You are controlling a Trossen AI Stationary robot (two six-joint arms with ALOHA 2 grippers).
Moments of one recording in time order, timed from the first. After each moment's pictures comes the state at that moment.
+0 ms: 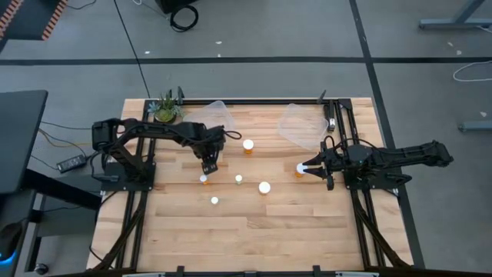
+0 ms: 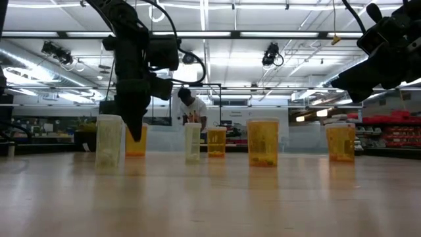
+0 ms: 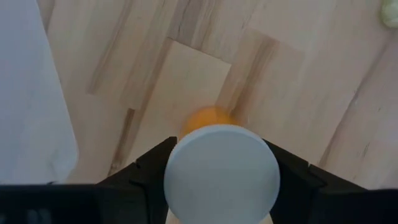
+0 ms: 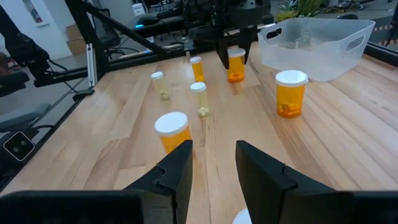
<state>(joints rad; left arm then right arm) 0.27 1.62 0.96 -0.69 0.05 -0.10 0.07 0.19 0.04 -0.06 0.06 0.21</state>
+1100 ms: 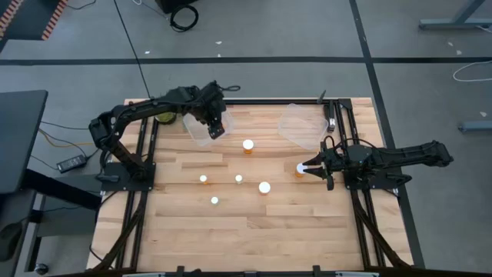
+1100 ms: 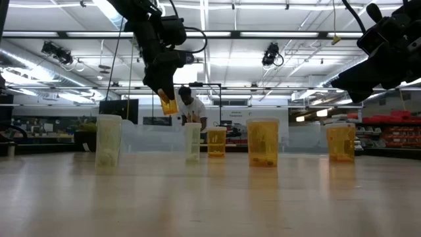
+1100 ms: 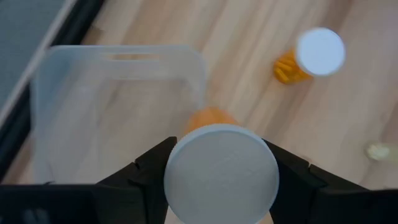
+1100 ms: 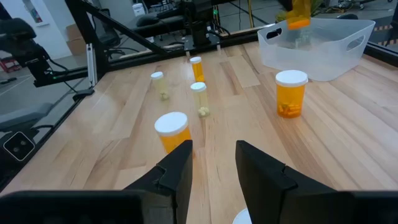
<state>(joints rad) 0.54 1.62 1.32 -0.82 0.05 0.04 0.07 0.19 0.04 -0.06 0.06 0.21</state>
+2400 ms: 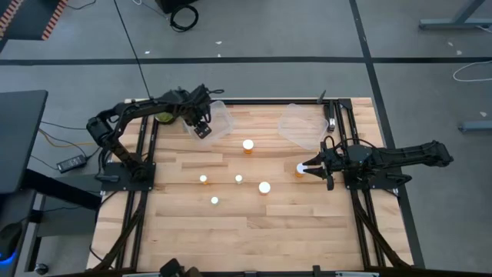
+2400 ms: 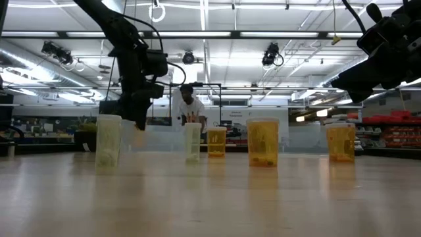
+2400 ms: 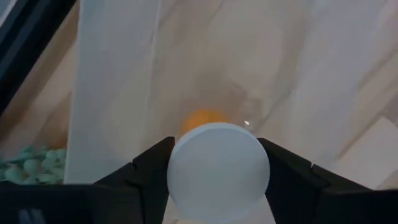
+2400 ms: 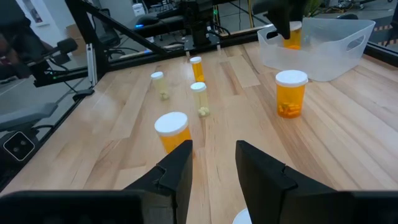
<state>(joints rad) 0.71 1.62 1.06 -0.73 -0.04 0.05 0.07 0.19 0.04 -0.06 0.06 0.21</state>
